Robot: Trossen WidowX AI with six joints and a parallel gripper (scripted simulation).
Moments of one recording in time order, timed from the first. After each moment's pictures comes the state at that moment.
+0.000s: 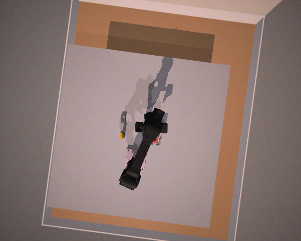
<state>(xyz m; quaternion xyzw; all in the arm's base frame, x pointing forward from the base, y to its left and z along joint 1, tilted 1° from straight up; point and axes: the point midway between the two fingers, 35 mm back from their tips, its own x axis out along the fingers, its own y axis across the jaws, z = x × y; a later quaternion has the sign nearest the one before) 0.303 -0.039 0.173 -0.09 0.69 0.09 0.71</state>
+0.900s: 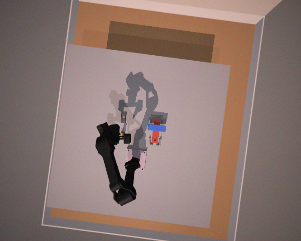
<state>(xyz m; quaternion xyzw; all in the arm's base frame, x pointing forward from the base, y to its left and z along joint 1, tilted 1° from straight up) 0.173 0.156 0.123 -0.09 0.69 0.10 0.71</state>
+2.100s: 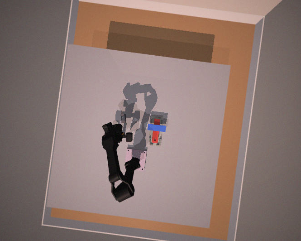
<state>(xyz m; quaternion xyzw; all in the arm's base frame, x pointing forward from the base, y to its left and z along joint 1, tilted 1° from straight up) 0.174 0.157 0.054 -0.09 0.69 0.10 0.71</state>
